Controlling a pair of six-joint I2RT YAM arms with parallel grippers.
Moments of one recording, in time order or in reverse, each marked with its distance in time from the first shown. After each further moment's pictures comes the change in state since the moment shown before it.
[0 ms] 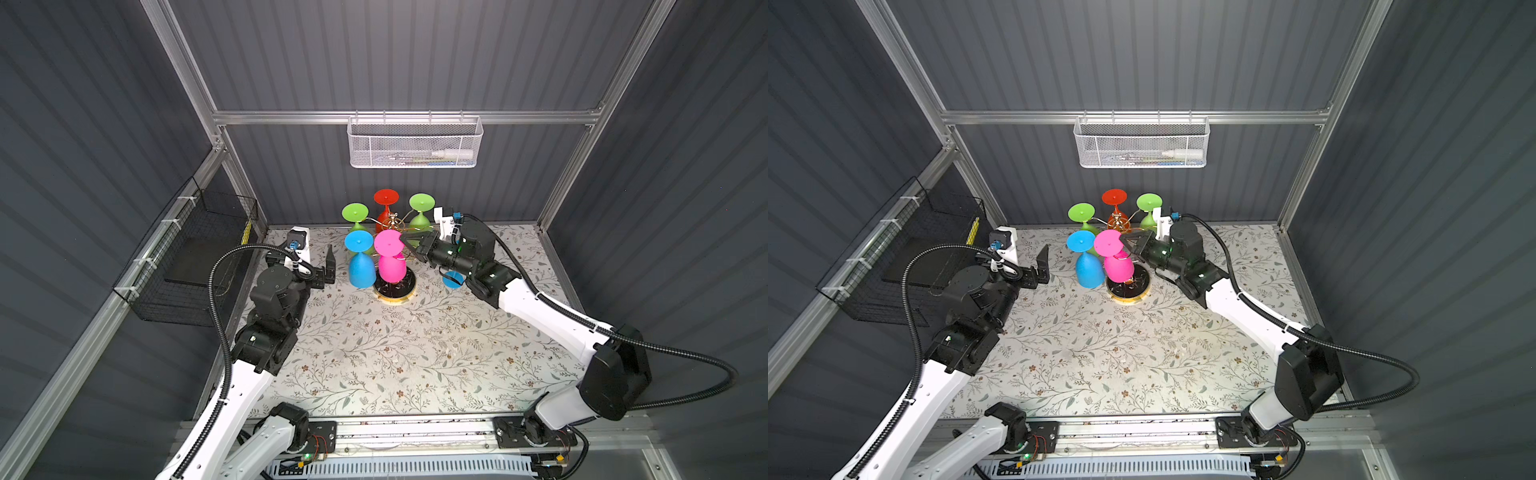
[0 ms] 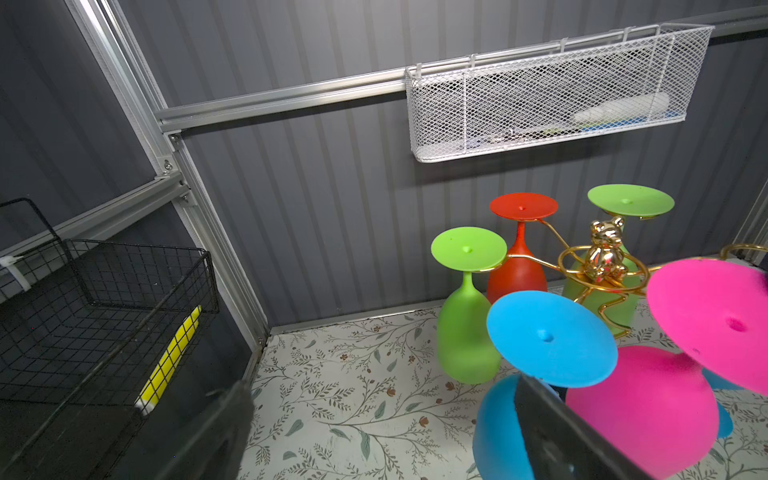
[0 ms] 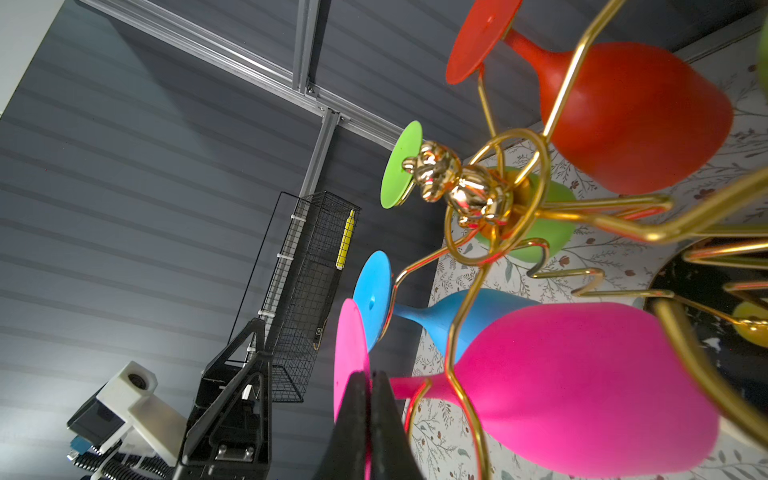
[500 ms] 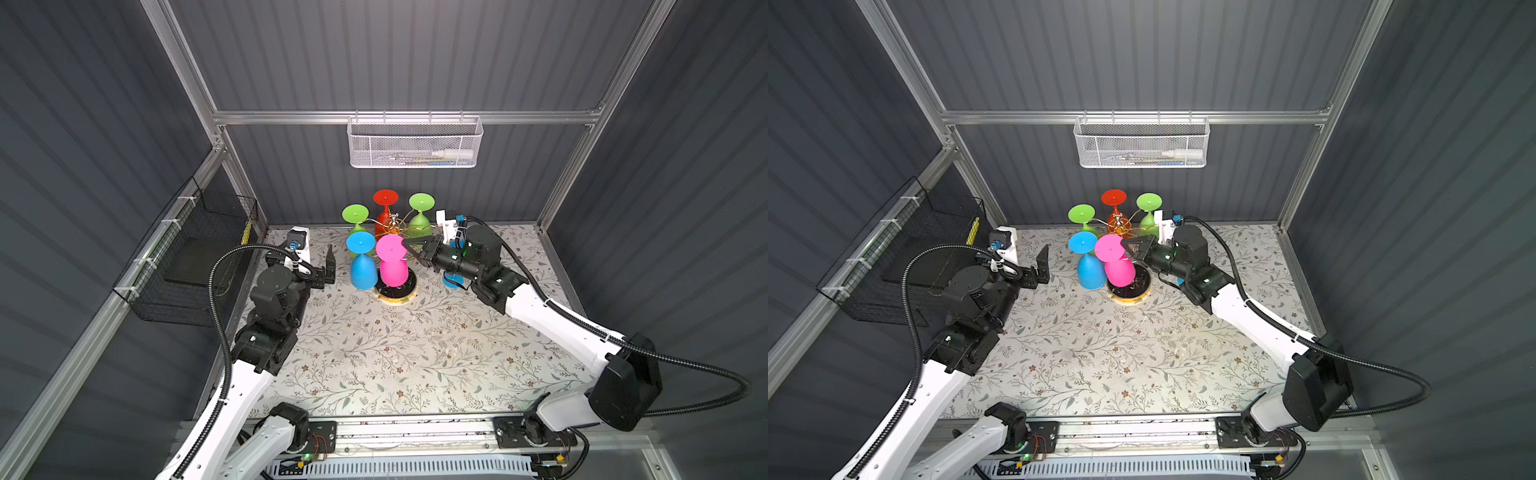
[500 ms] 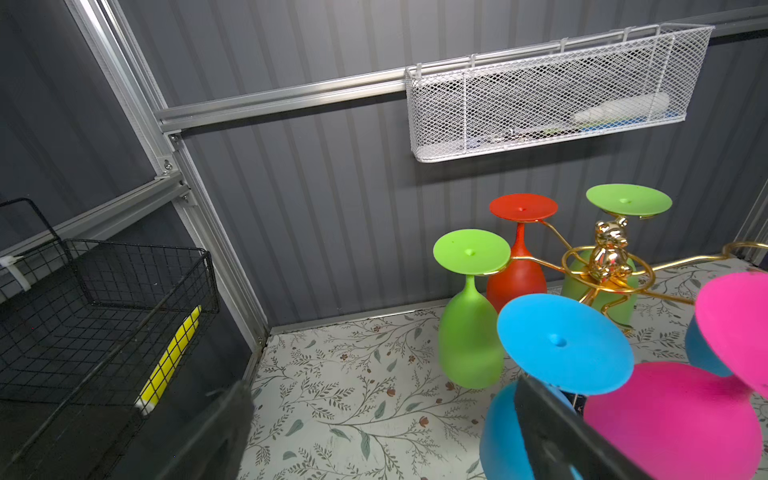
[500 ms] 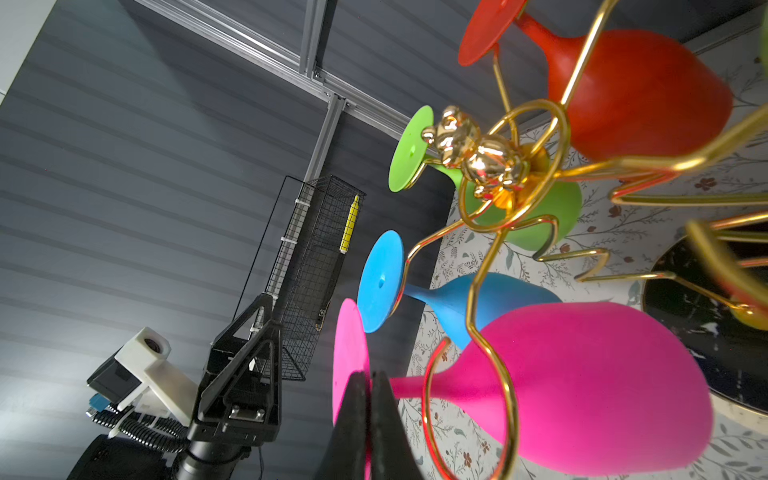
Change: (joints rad) left arm 0.000 0.000 0.000 0.000 0.000 0.000; right arm 0.009 -0.062 -0.042 -0.033 -0.019 -0.026
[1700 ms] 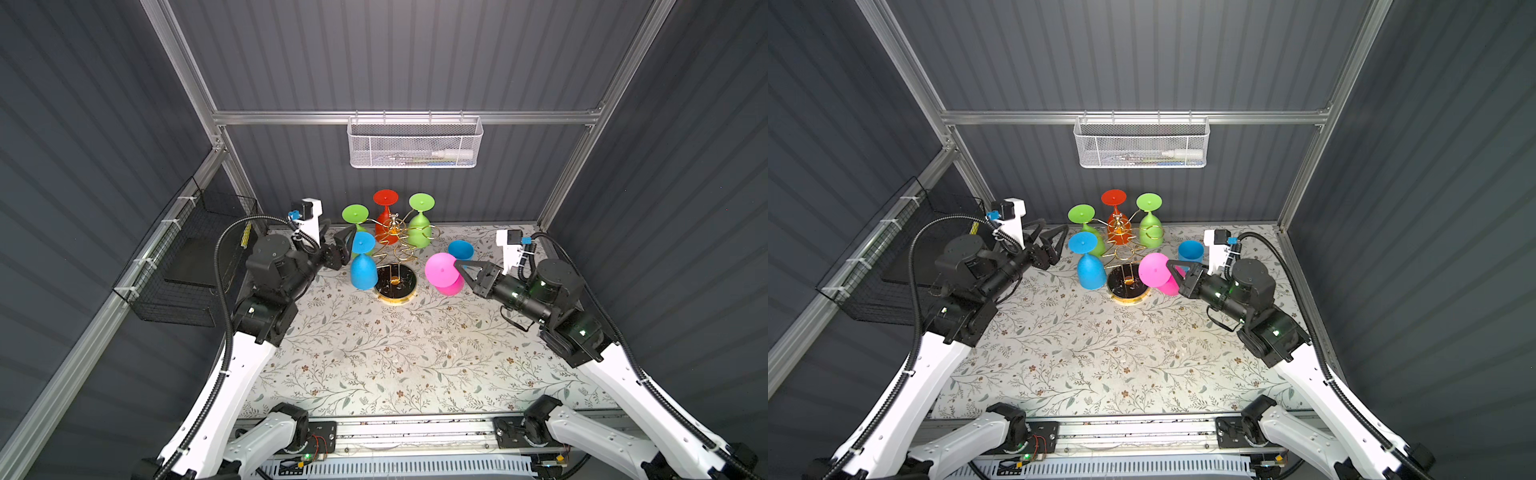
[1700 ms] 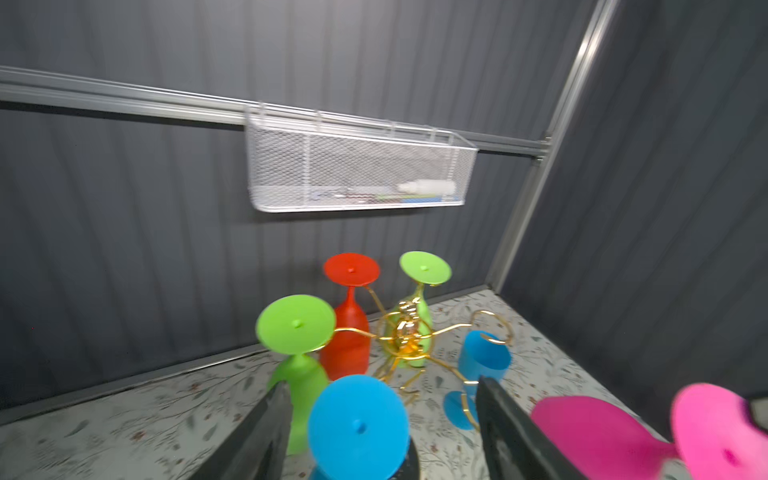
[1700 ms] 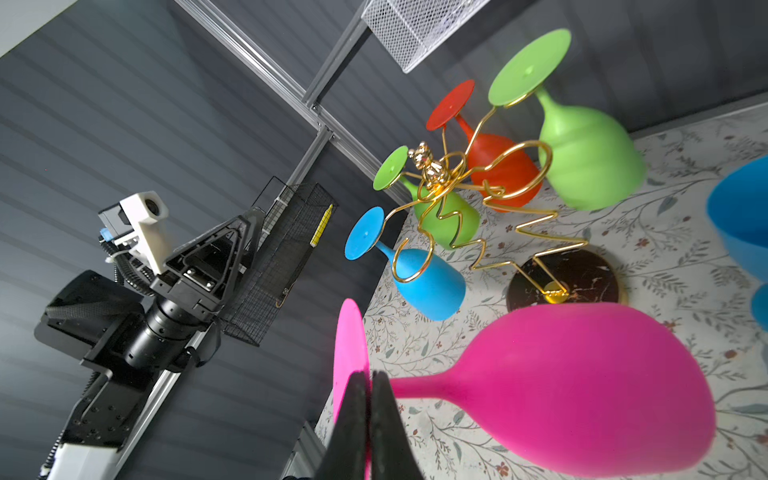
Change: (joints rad) left arm 0.027 0.217 0.300 -0.038 0.577 -0.297; right arm -0.058 -0.548 -0.175 -0.373 0.151 -0.296
